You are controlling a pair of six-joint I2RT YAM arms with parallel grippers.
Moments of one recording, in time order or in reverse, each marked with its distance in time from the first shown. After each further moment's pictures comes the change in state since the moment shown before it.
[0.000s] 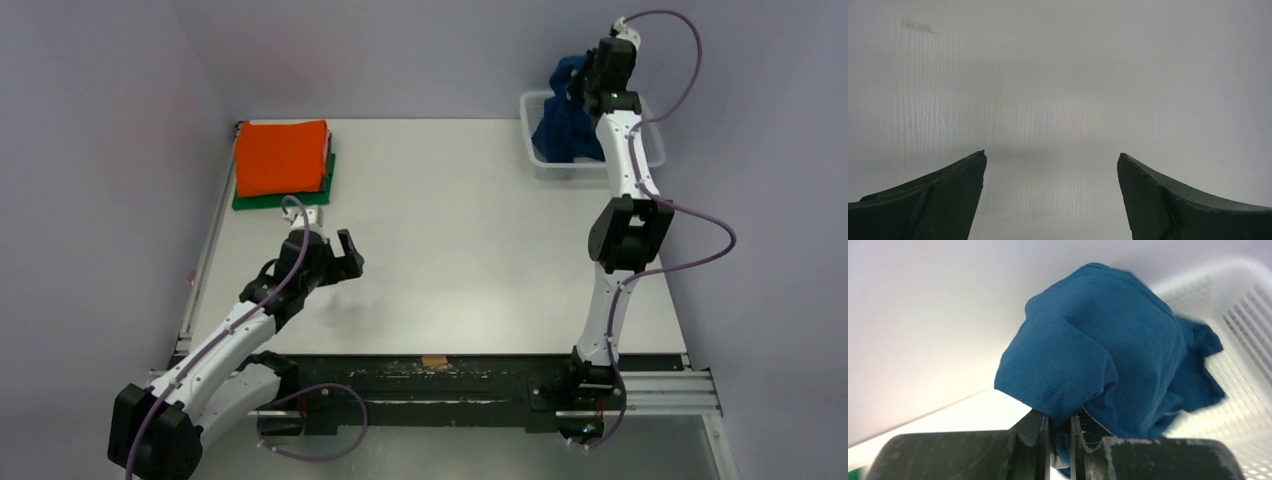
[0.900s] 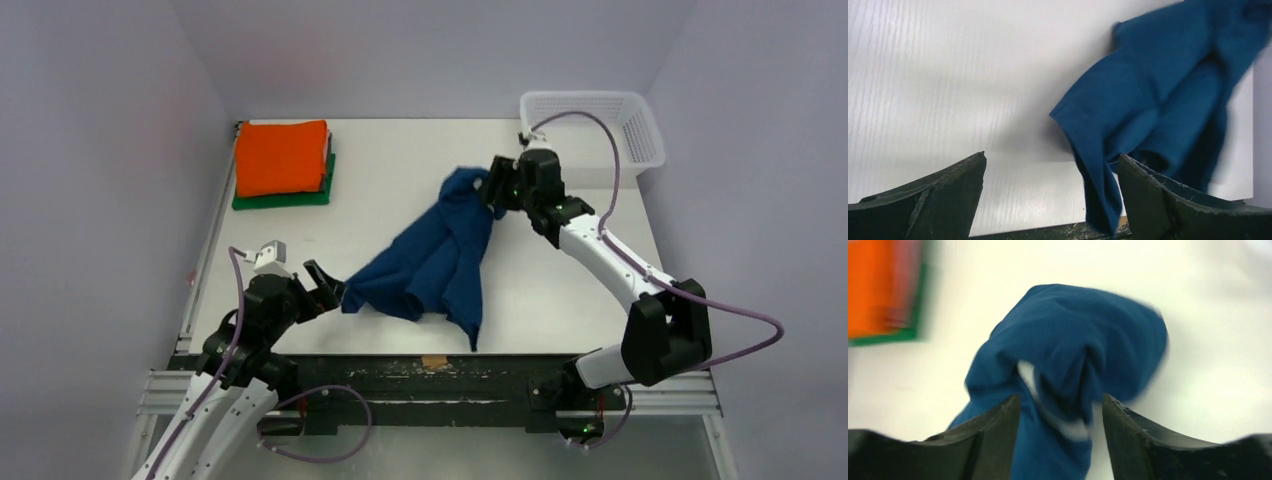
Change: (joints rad) left arm 0.000 -0.579 -0.055 -0.399 0.053 -0.200; right arm 0.459 -0.849 -1.104 0.305 -0.141 0.058
